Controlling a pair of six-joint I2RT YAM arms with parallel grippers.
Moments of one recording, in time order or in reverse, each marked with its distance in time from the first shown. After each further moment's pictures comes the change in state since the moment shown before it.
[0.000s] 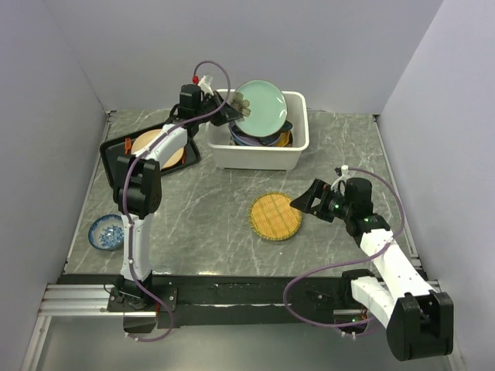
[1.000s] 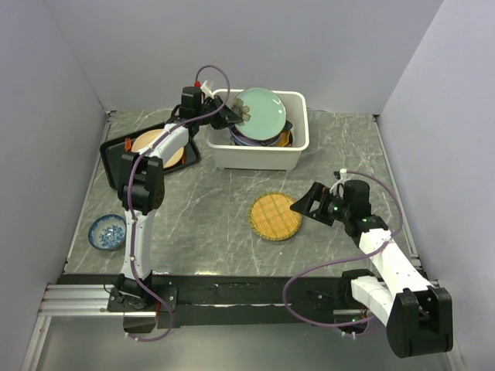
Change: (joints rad) left arm 0.012 0.084 0.068 -0.069 0.053 -0.027; right arm 0.000 0.022 -0.026 -0.002 0.012 0.004
